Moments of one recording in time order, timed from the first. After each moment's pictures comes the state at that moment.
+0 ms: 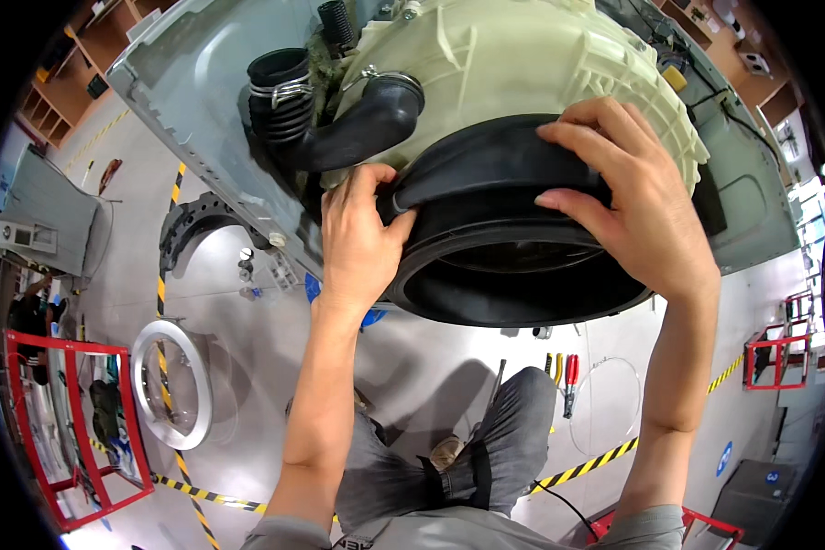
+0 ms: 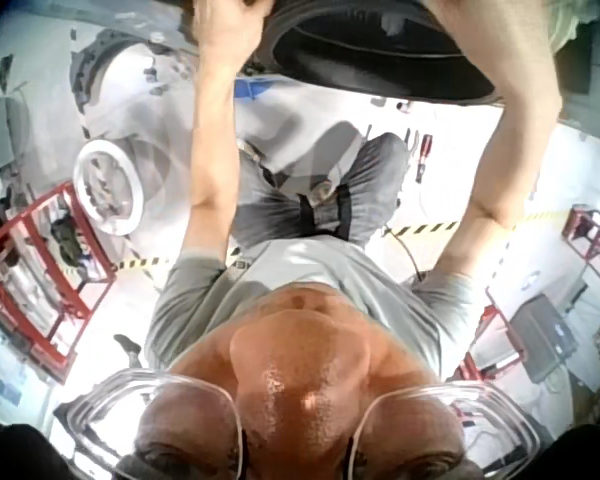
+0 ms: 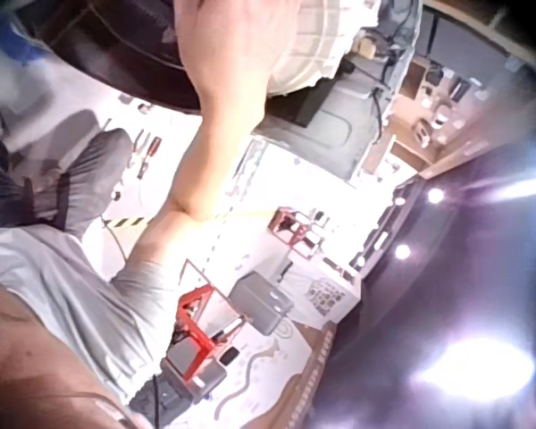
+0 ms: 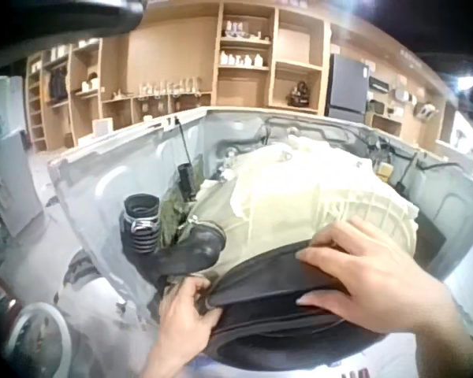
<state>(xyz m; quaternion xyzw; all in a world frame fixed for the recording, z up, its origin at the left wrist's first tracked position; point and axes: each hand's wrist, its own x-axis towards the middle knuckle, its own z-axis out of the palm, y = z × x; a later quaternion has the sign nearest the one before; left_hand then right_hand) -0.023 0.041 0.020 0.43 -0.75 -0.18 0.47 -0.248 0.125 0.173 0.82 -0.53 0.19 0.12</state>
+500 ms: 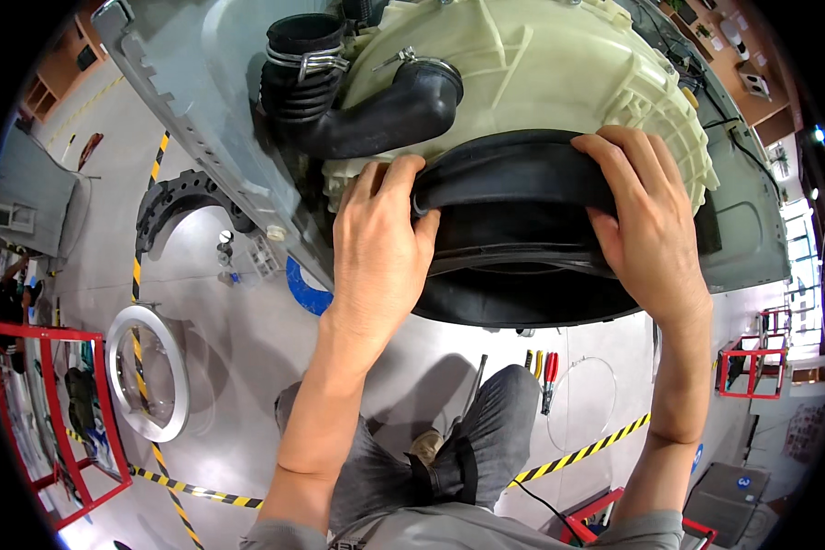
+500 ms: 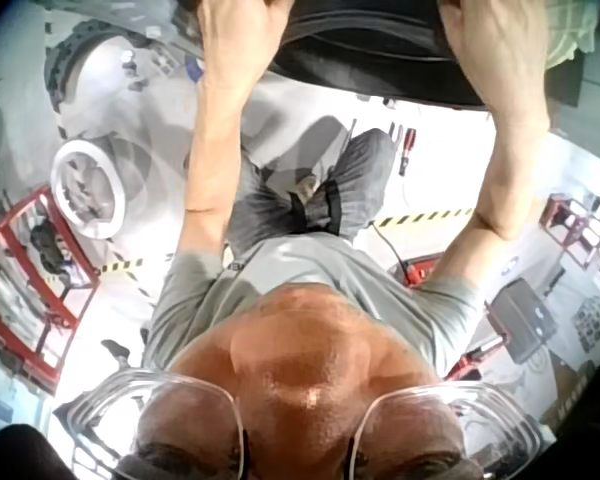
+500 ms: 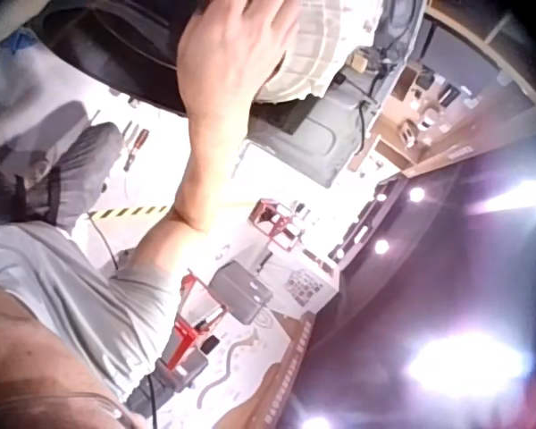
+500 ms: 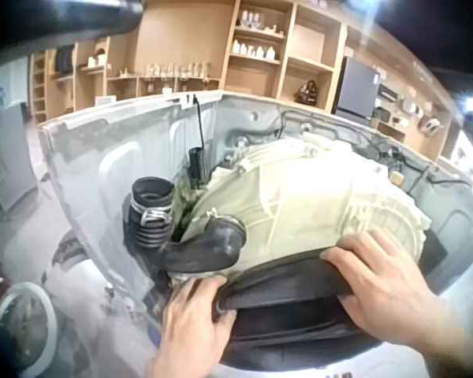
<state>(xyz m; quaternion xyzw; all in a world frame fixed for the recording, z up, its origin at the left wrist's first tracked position) -0.030 0.057 0.045 0.43 -0.75 -0.21 0.46 -0.236 0.122 0.166 0.79 -0.56 0.11 0.20</state>
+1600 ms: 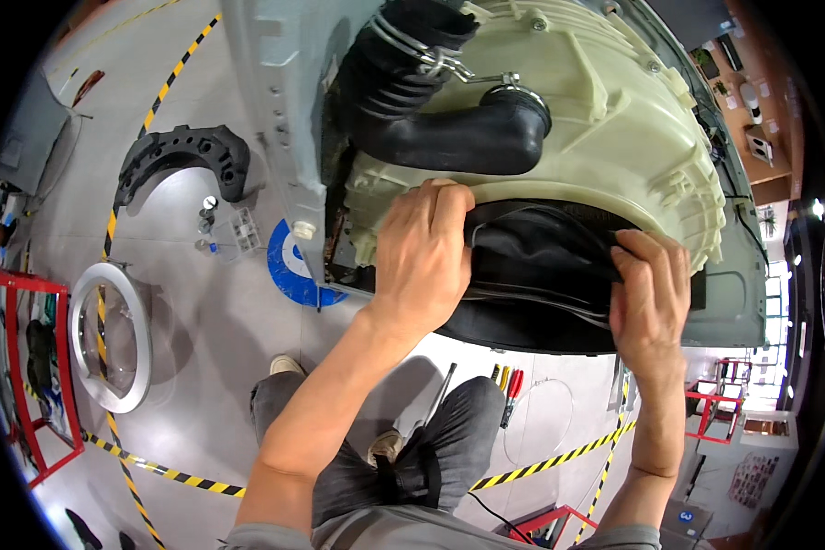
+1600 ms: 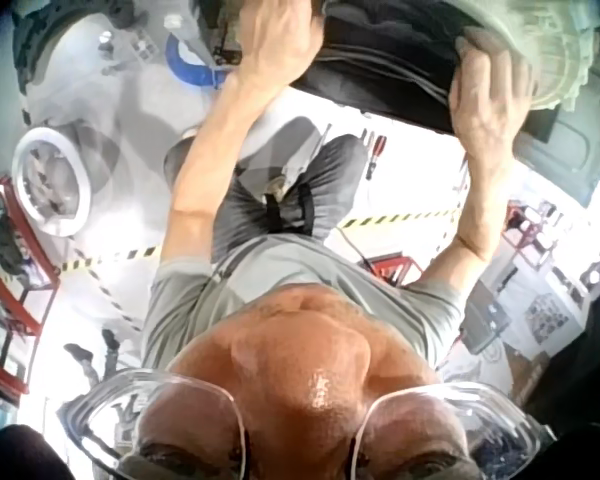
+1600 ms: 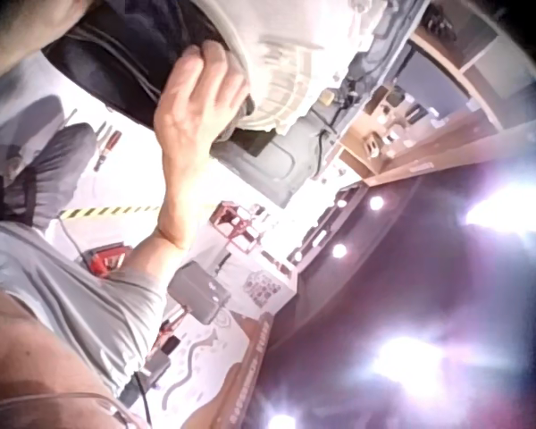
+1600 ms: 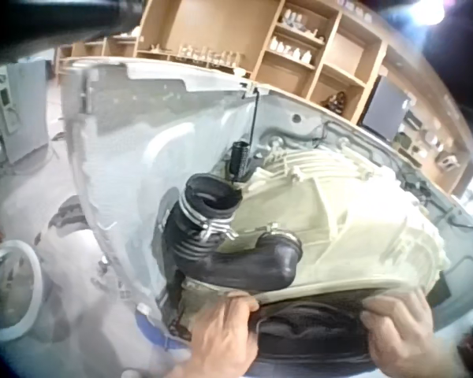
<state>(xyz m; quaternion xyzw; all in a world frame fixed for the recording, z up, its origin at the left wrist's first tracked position) -0.042 0.045 0.003 0.37 -0.72 -0.17 0.55 -0.235 0.123 0.151 0.84 -0.46 0.08 0.27</state>
